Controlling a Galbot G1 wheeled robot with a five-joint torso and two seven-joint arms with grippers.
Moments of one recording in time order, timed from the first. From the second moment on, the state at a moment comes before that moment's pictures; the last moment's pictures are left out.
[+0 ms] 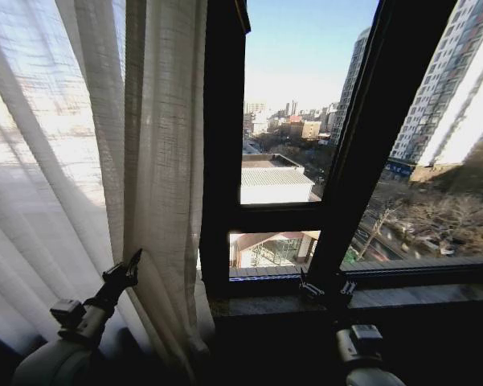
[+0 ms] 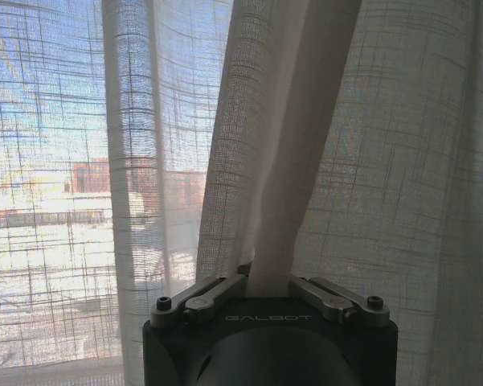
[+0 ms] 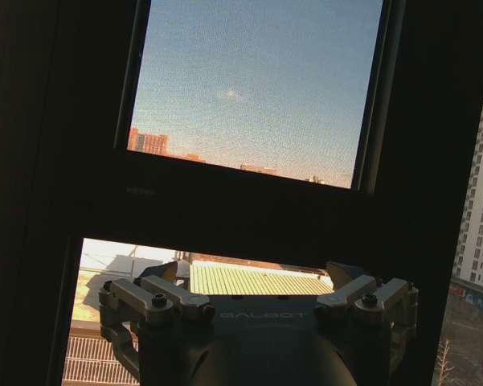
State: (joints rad) left arm 1.56 -1.08 -0.85 -2.30 -0.58 0.25 0.02; right arm -1.66 1.16 0.50 2.38 0.15 -0.20 0.36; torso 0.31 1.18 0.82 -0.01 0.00
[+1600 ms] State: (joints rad) left arm 1.59 -1.13 -0.85 -2.32 -0.56 0.24 0.02; right arm -1.66 1.16 0.50 2.37 0.16 -0.19 0.36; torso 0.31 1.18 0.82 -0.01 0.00
